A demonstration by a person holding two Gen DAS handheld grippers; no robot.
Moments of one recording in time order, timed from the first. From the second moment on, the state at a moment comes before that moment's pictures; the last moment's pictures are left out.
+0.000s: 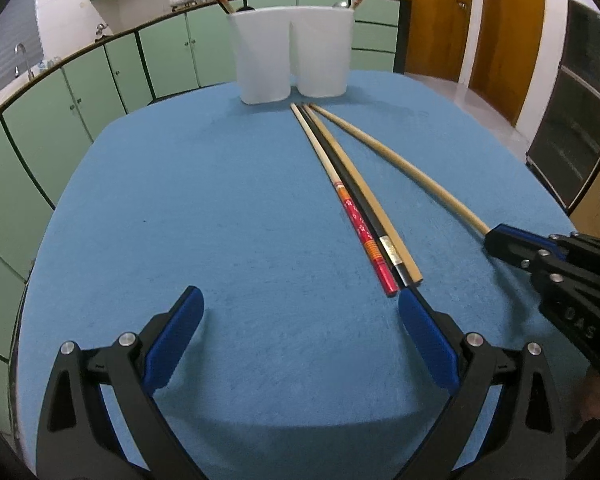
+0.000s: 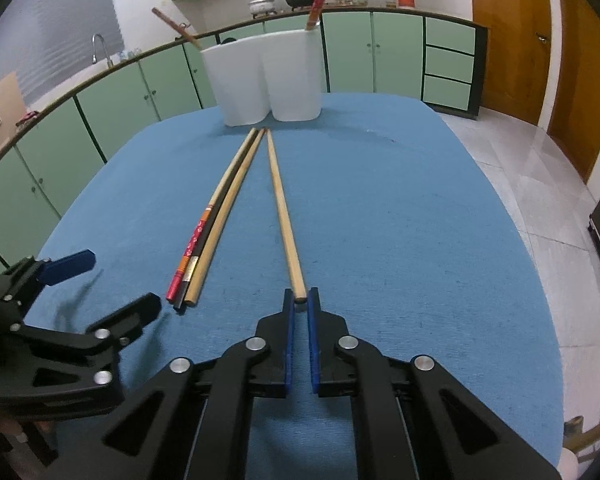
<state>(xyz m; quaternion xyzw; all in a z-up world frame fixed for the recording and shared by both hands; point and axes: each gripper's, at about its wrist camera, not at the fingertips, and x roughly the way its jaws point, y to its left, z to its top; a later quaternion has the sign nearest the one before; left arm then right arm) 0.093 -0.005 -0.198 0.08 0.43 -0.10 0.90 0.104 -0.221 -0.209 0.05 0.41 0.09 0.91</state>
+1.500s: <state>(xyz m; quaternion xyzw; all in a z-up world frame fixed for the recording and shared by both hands) 0.087 -0.003 -0.163 0.05 0.38 -0.10 0.92 0.096 -0.222 -0.190 0.06 0.38 0.11 0.92</state>
